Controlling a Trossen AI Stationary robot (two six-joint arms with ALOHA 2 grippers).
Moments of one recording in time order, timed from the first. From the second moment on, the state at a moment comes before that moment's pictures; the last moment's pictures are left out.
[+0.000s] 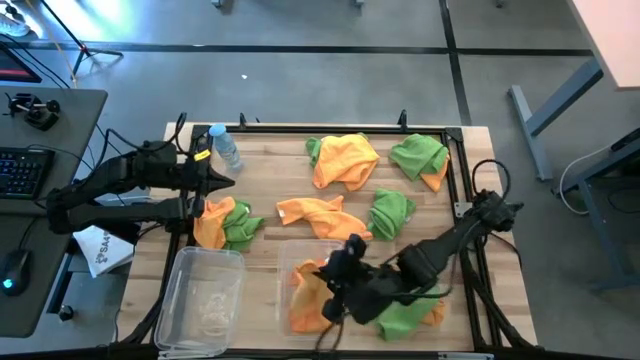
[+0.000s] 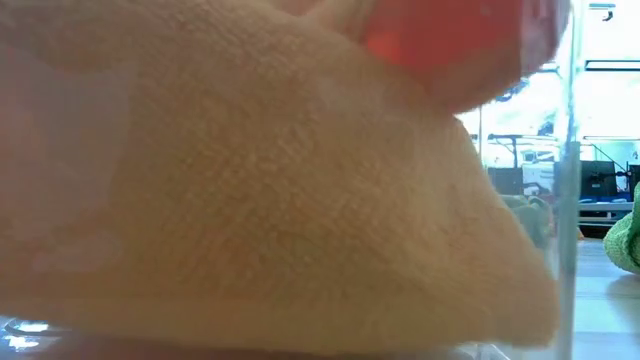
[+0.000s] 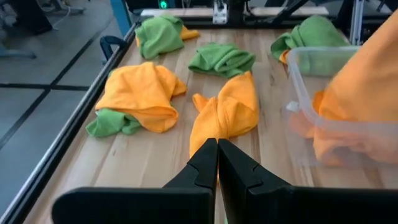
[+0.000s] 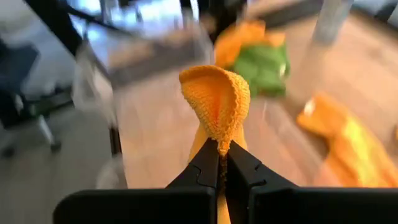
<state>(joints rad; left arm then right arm) 0.26 0.52 0.84 -0.82 0.08 0.14 0.58 1.95 2.03 -0.86 0.60 0.75</state>
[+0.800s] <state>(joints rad) 0.26 0.52 0.84 -0.88 0.08 0.15 0.42 2.24 2.03 -0.89 0.04 0.65</state>
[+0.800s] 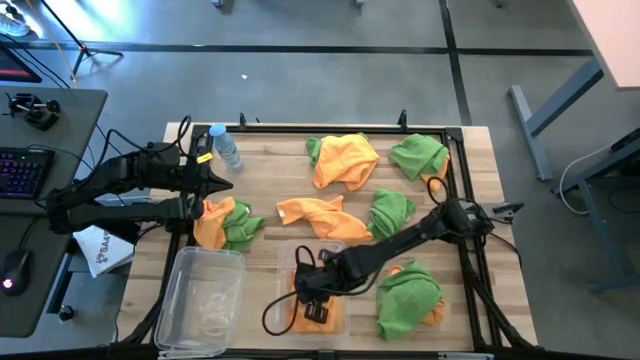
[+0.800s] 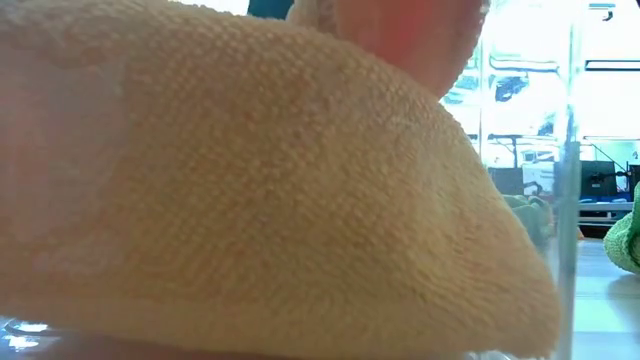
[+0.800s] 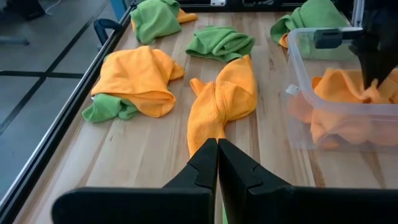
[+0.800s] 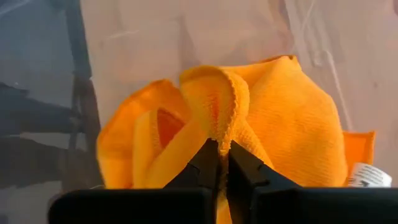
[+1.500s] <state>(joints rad) 0.26 0.52 0.84 -0.88 0.08 0.13 0.44 2.05 2.03 -1.07 0.17 0.72</state>
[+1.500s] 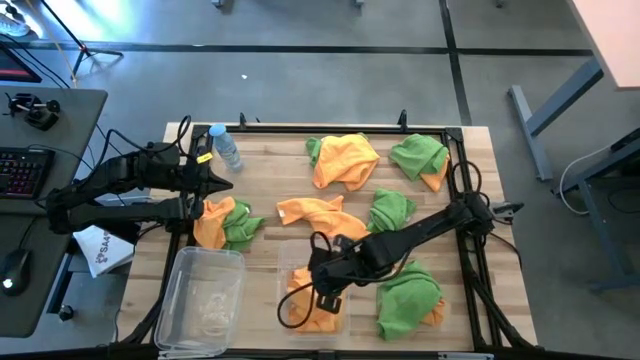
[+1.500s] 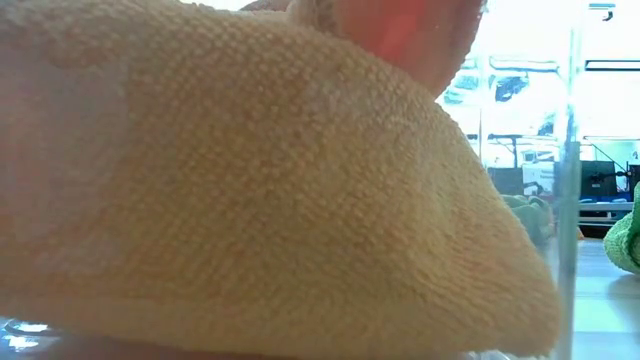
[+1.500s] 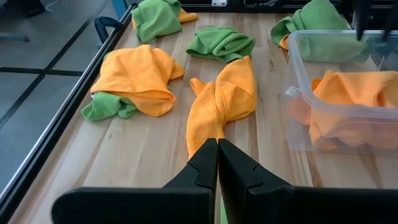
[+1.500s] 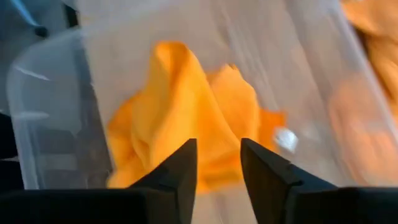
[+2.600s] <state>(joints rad) 0.14 0.80 0.84 -0.69 0.01 -0.18 0.37 0.72 0.67 -0.48 0.43 0.37</state>
